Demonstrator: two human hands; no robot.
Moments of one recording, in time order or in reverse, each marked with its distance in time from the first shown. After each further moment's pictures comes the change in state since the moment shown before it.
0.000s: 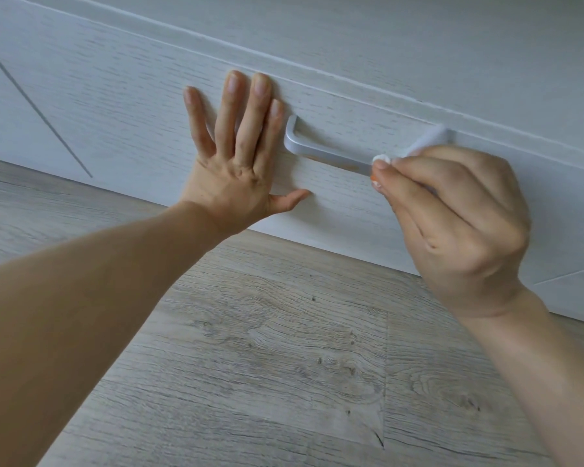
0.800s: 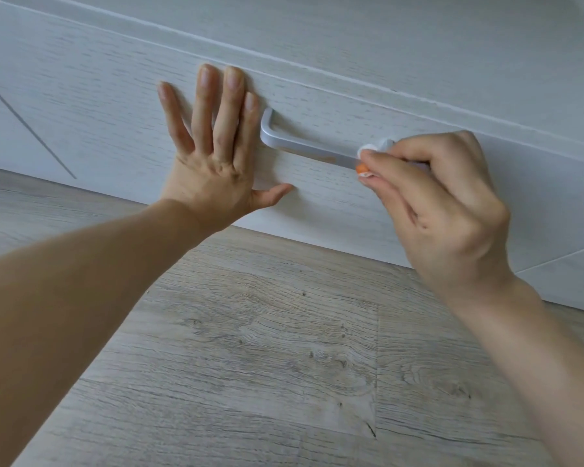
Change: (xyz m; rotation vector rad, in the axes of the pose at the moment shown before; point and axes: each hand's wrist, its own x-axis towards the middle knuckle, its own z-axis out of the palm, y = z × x) left_hand -0.001 -0.001 0.000 -0.021 -0.010 -0.008; right_hand 0.000 0.000 -0.004 0.194 -0.086 0.217
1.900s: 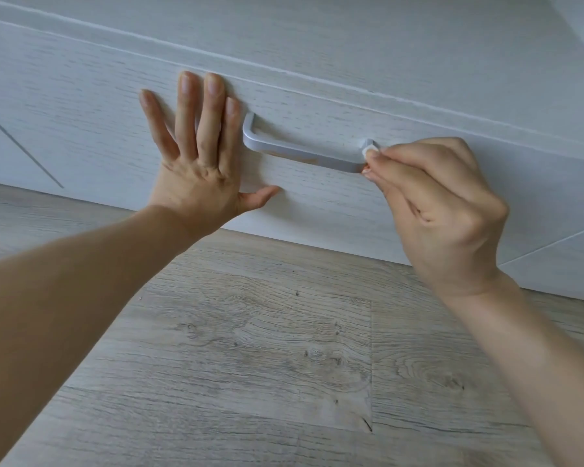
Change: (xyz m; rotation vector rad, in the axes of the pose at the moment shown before) left_hand 0.000 -0.001 0.002 0.022 0.020 0.004; right_hand -0.011 0.012 -0.004 -0.030 0.096 0.026
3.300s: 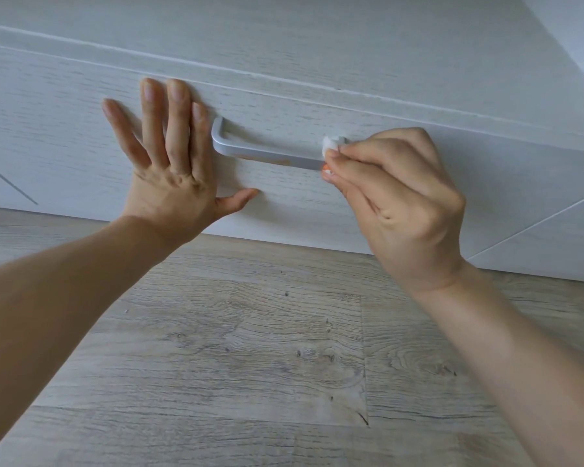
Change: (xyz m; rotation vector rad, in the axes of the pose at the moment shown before) left_hand -0.002 -0.001 -0.001 0.020 0.029 -0.004; right_hand 0.008 -0.015 0.007 0.049 0.025 -0.013
